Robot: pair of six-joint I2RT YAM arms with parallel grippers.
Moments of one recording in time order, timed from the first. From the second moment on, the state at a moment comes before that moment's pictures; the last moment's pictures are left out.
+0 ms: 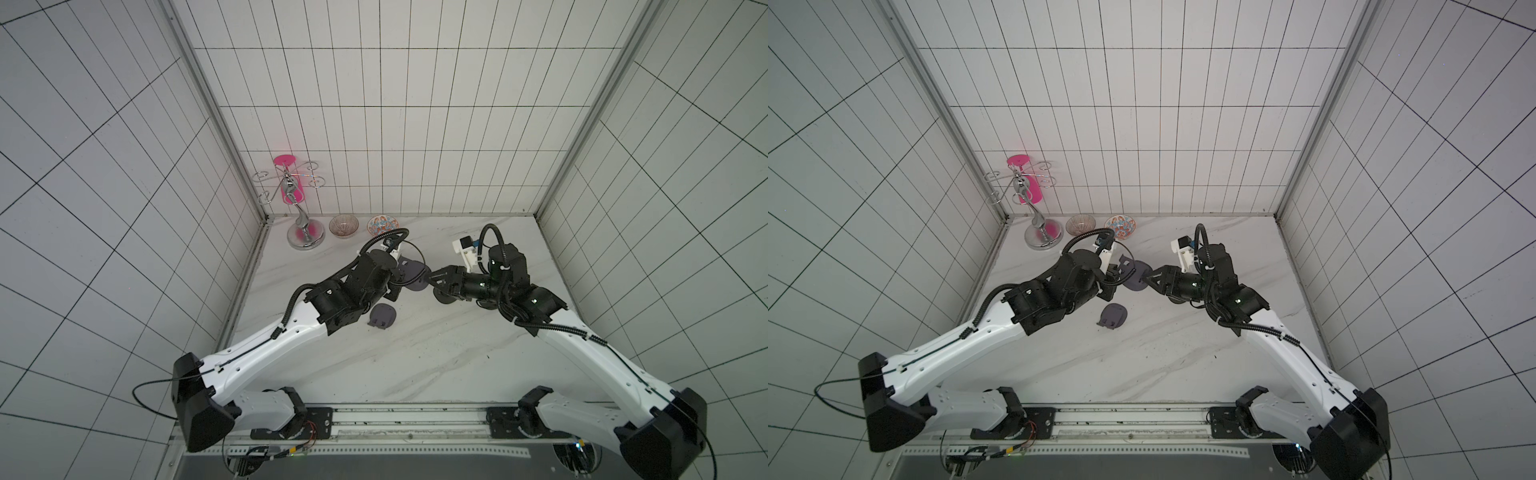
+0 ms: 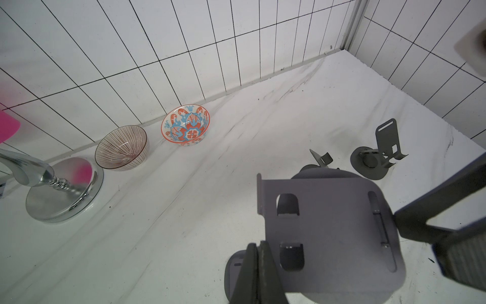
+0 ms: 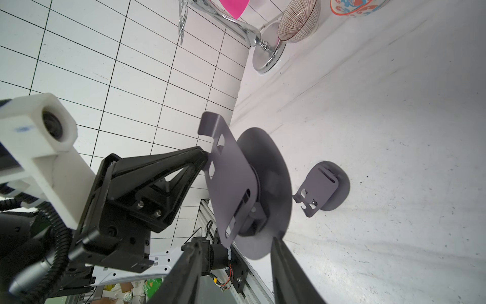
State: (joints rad) left arm -0.87 1.28 1.22 -0.52 -0.34 -0.20; right arm 0.52 1.12 0.95 -0.24 -0.57 0.83
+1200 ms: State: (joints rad) left arm -0.88 1.28 1.22 -0.52 -0.33 -0.18; right arm 0.48 1.23 1.06 -0.23 -0.64 0.80
